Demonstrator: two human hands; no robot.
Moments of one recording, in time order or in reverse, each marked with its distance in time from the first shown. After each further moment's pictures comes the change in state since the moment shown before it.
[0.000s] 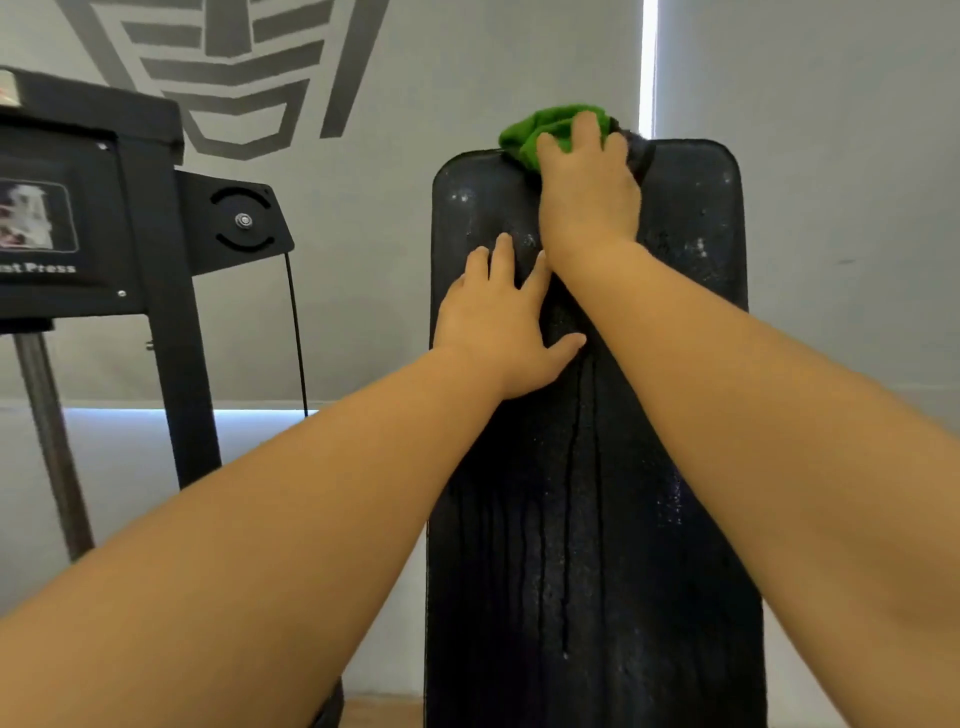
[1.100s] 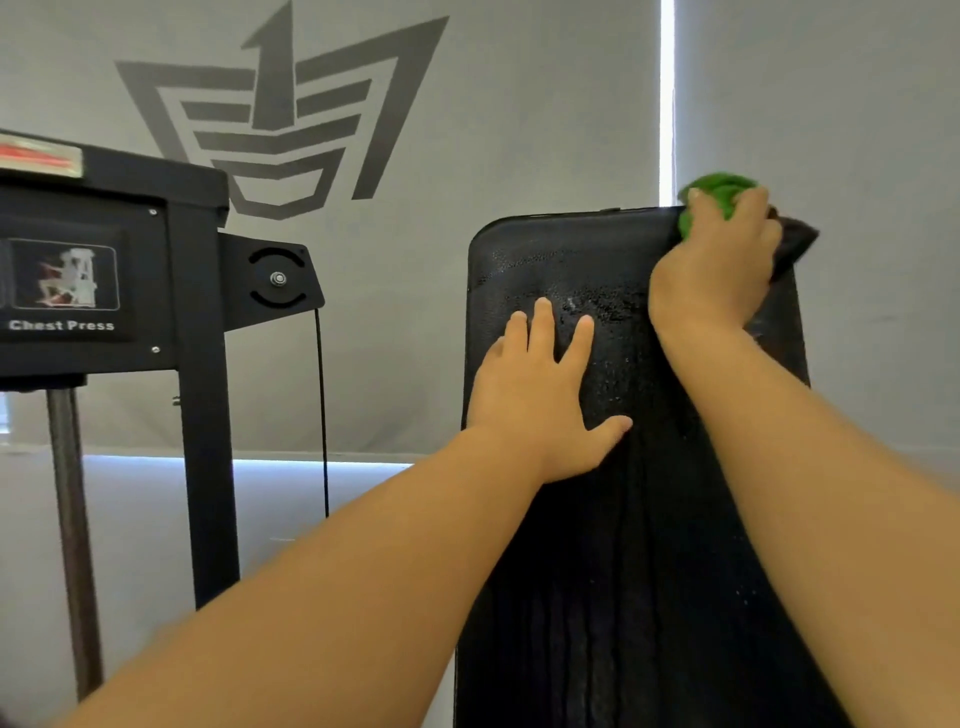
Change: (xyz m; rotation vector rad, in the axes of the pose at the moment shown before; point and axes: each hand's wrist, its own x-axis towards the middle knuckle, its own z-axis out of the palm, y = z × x) left_hand -0.001 -0.006 0.007 0.049 0.014 0.054; right_hand -0.005 0.044 0.003 0.227 0.164 0.453
